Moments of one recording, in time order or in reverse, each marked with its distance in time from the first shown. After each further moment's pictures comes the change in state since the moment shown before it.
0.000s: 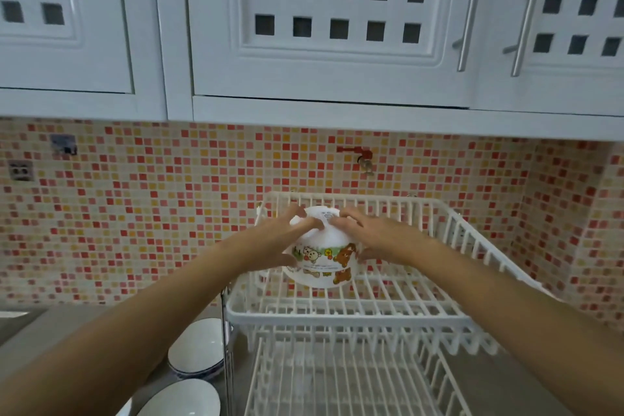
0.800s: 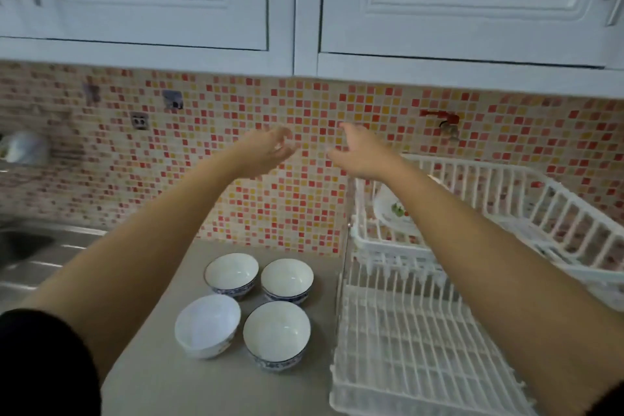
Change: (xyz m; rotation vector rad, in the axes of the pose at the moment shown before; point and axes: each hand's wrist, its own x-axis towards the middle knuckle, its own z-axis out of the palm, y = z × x) left_hand -0.129 -0.100 -0.081 -0.085 0.097 -0.462; right_hand 0.090 -0.176 -0.087 0.579 0.182 0.285
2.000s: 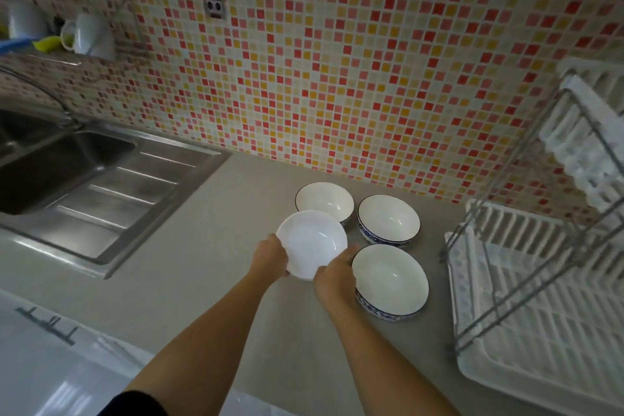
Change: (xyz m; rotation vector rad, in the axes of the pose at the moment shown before) left_hand -0.172 -0.233 0.275 -0.264 -0.405 -0.794; right_hand -0.060 -0.103 0.424 0.523 -0.172 0.720
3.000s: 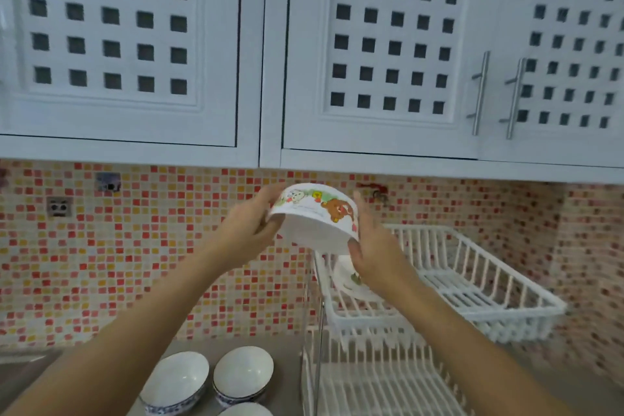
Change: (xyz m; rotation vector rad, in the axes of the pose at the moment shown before) left_hand -0.222 0.302 -0.211 -0.185 0.400 1.154; right_hand -0.113 -0.093 -0.425 -0.406 0.563 -0.811
